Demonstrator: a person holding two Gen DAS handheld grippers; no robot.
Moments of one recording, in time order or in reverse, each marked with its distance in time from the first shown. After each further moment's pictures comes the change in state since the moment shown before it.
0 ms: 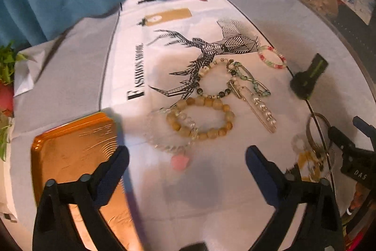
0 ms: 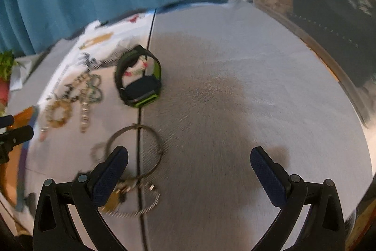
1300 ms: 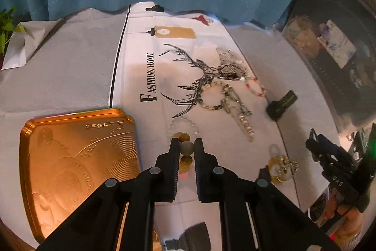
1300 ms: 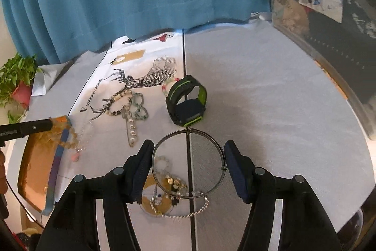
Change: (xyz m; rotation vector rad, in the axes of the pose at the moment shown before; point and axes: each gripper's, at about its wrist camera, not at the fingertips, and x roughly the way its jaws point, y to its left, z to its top) left arm -0.059 0.068 -0.010 -0.149 -0.082 -0.240; right arm -0.058 0.029 0.007 -0.006 -0.094 0.117
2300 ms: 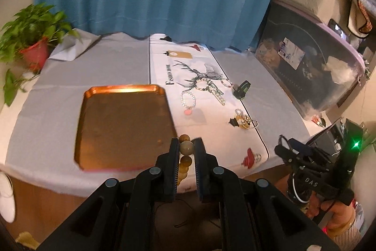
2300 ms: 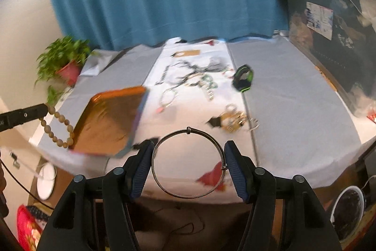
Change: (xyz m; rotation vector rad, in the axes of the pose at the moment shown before) left arm -0.219 0.027 -0.163 -0.007 -0.210 -0.038; right arm -0.176 0.106 -0.104 -0.108 -0.041 0.125
